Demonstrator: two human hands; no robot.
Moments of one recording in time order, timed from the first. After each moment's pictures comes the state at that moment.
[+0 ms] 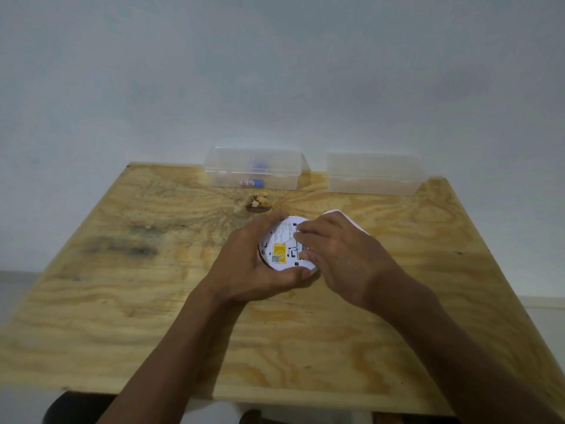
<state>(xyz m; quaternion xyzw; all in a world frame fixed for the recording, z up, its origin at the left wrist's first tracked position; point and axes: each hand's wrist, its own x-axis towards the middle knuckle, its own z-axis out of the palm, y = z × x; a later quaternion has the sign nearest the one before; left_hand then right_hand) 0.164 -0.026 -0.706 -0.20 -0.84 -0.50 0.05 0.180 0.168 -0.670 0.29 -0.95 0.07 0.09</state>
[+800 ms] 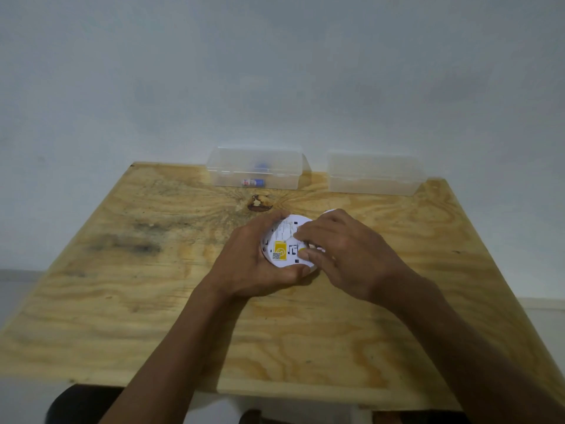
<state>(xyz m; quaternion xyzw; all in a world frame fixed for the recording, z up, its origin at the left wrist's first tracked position) 0.161 -0.027 -0.706 -0.19 -0.85 -0.48 0.03 0.183 0.174 -0.669 0.30 -0.93 0.15 0.15</state>
